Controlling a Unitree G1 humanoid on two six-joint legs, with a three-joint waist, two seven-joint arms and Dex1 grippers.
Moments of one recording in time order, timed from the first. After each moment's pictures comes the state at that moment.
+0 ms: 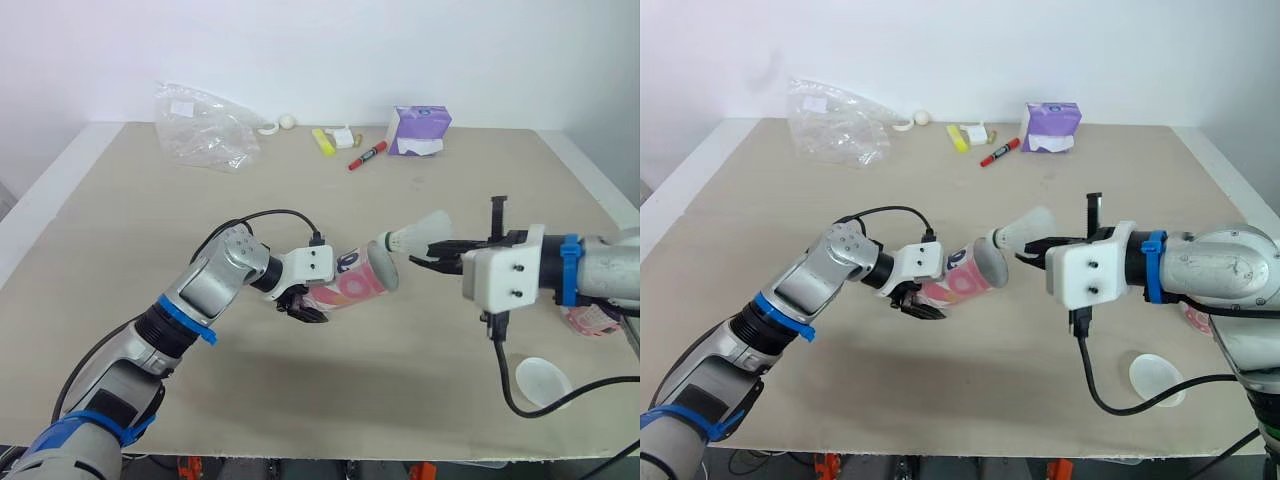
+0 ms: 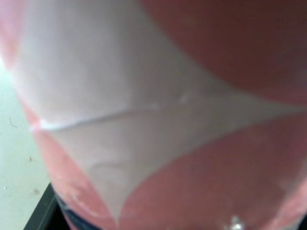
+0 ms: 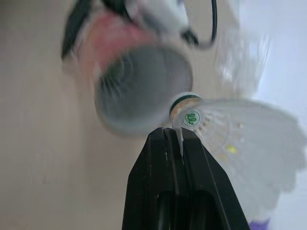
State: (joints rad) left arm -0.82 0.46 -0.52 0.05 0.02 0.57 -1.25; right arm -0.36 -1.10 -0.07 -0.52 0.15 0.00 1.07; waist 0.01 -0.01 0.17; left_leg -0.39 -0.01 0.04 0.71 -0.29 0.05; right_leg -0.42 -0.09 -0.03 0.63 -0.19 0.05
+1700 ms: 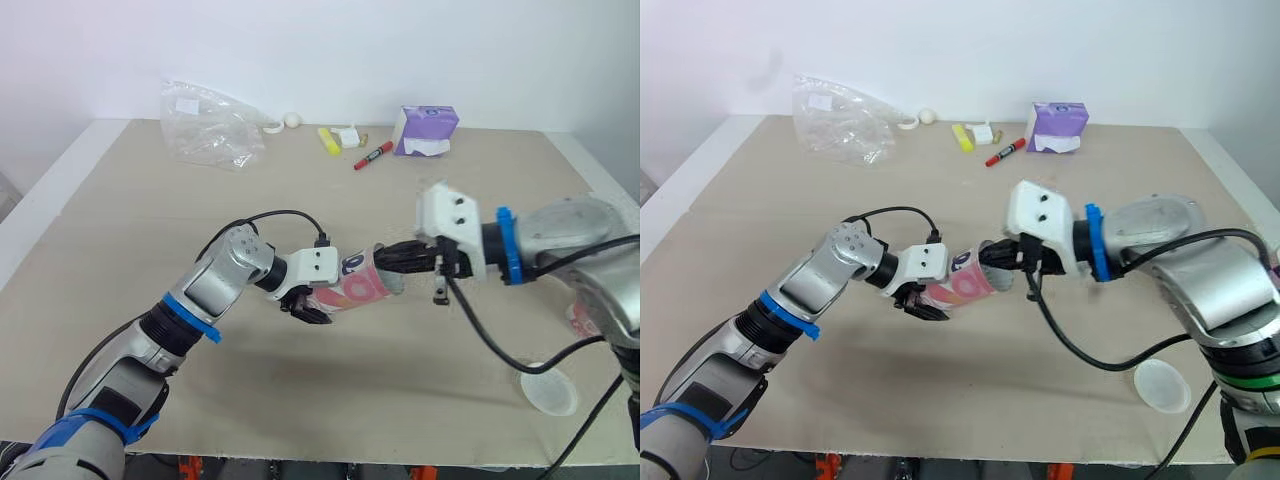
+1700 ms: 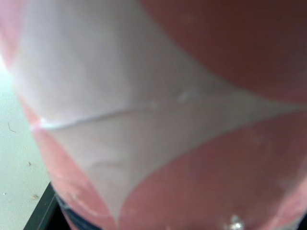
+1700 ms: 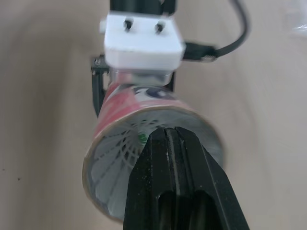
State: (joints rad) left arm -0.83 0.45 -0.53 0.06 0.03 0.55 -1.25; right arm -0.74 -1.00 0.26 -0.47 0.48 0.79 1.03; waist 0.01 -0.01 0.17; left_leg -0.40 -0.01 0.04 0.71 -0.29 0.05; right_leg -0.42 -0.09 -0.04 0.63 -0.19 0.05
